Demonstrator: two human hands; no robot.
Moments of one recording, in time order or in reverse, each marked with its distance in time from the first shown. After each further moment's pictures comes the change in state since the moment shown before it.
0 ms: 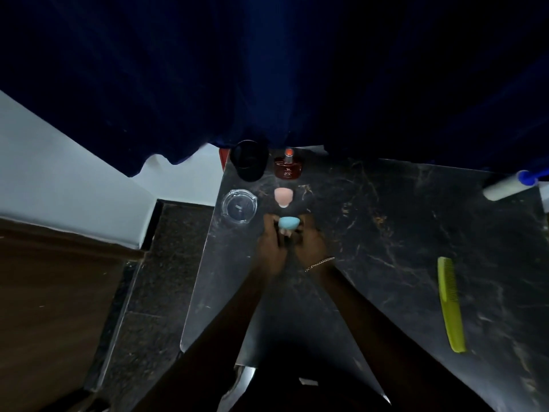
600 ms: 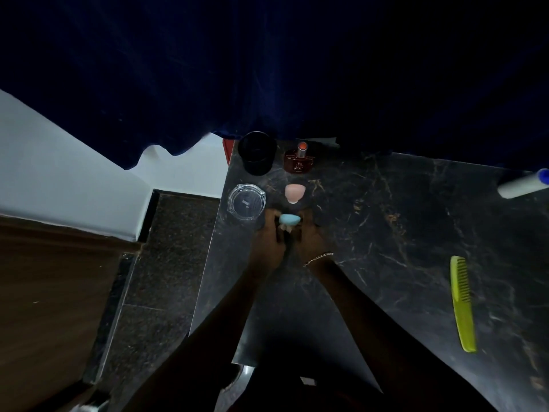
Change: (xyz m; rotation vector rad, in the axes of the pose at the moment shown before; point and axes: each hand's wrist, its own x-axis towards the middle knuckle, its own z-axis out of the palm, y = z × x) left_hand 0.025 -0.033 -0.020 0.079 -0.020 0.069; right_hand 0.018 0.005 0.037 -0.142 0.070 -0.067
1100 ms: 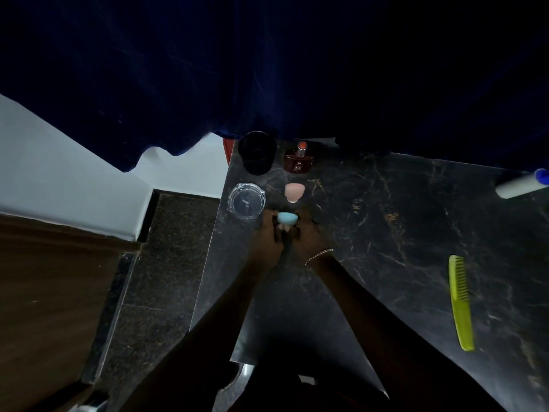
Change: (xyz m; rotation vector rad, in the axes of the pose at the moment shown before) left_hand 0.001 -0.008 0.000 0.052 0.006 -0.012; right_hand 0.007 0.005 0.000 -0.038 -0.076 0.014
